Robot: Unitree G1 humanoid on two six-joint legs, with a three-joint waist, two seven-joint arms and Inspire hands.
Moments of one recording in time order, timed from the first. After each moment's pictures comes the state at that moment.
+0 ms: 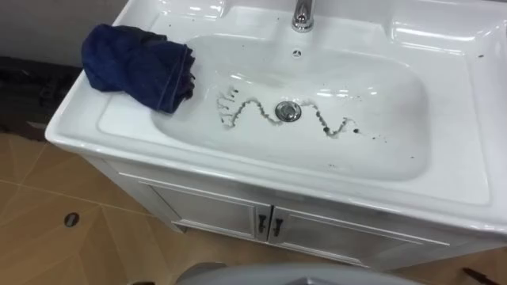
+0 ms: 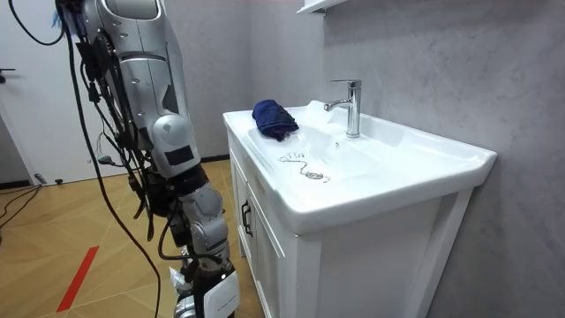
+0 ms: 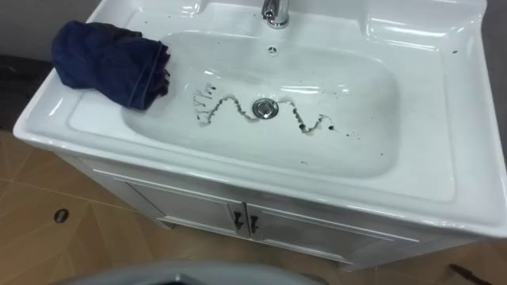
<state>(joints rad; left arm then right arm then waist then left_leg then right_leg) 0.17 0.20 0.07 1.12 0.30 0.24 -0.09 0.08 -0.26 0.07 1.28 -0.28 0.26 0.24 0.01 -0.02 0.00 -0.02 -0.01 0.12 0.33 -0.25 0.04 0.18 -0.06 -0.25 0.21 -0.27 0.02</state>
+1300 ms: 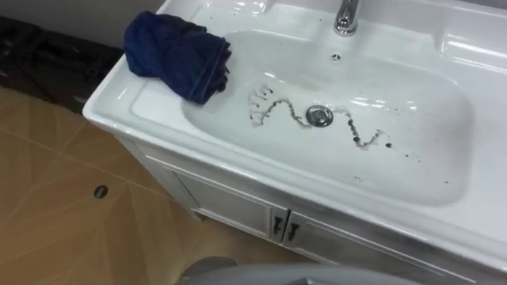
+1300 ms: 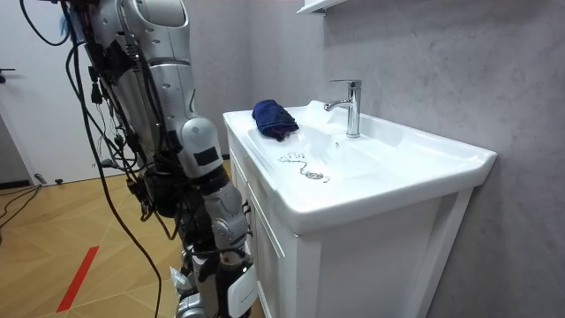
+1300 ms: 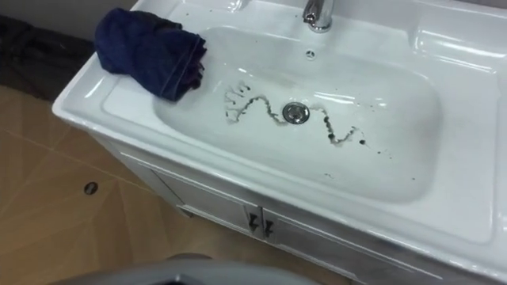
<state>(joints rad) 0.23 0.20 0.36 1.13 -0.08 0.19 0.16 0.08 -0.28 -0.01 1.28 -0.27 0.25 0.19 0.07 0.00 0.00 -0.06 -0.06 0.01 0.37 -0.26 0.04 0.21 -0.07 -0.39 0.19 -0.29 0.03</state>
